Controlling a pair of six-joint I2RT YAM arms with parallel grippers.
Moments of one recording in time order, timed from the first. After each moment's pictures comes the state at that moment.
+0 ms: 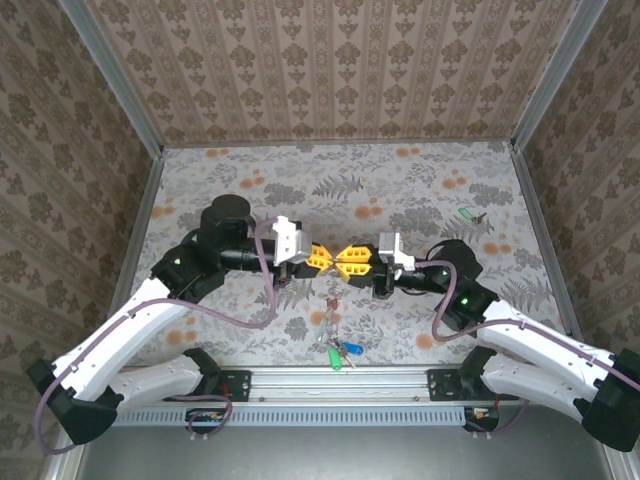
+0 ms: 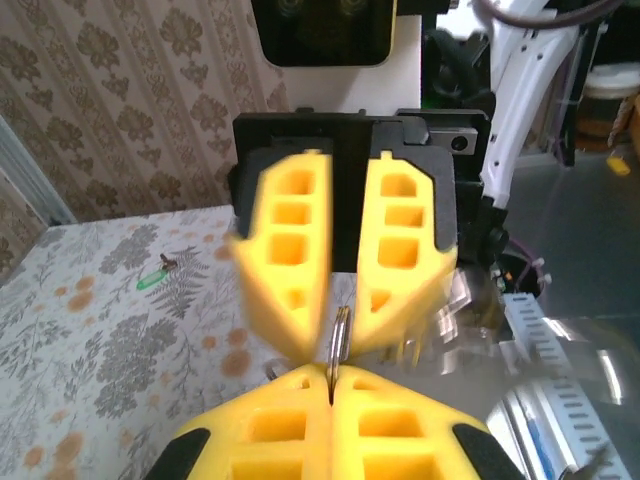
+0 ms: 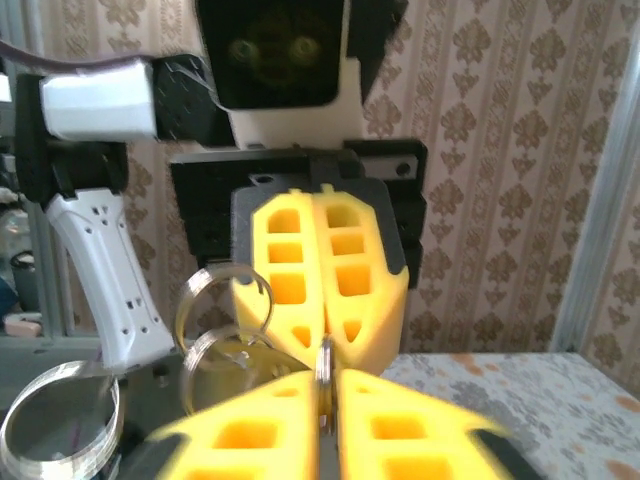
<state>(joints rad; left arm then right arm) -0.83 1.01 1.12 -0.48 0.75 0.43 0.76 0.91 0.61 0.52 -0.60 -0.01</state>
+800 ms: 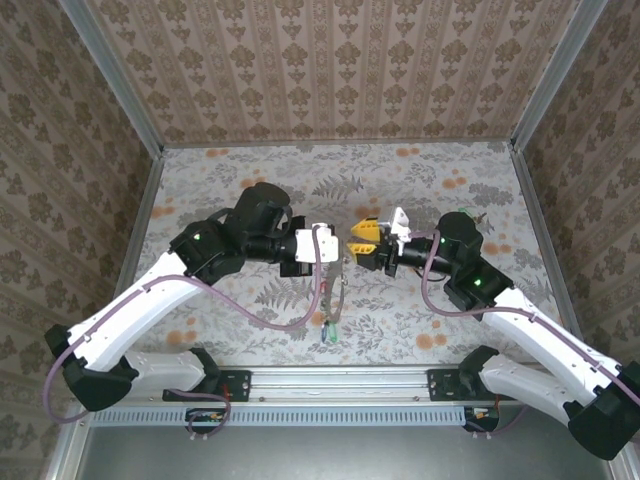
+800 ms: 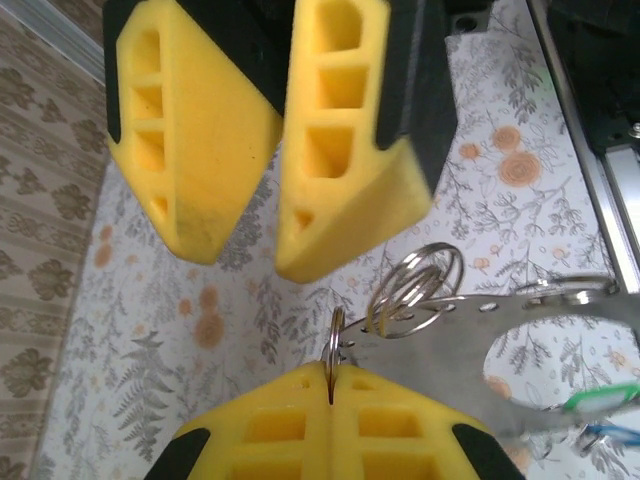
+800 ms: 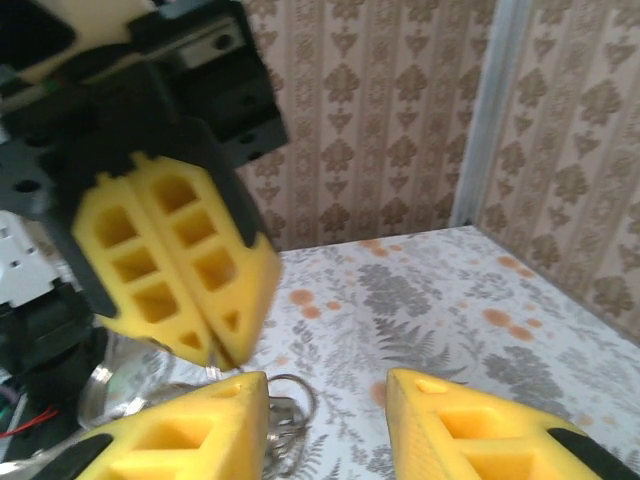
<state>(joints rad) -0.93 1.21 1.39 -0.85 0.32 0.75 0.59 0.94 0.76 0.11 -0.61 -0.11</state>
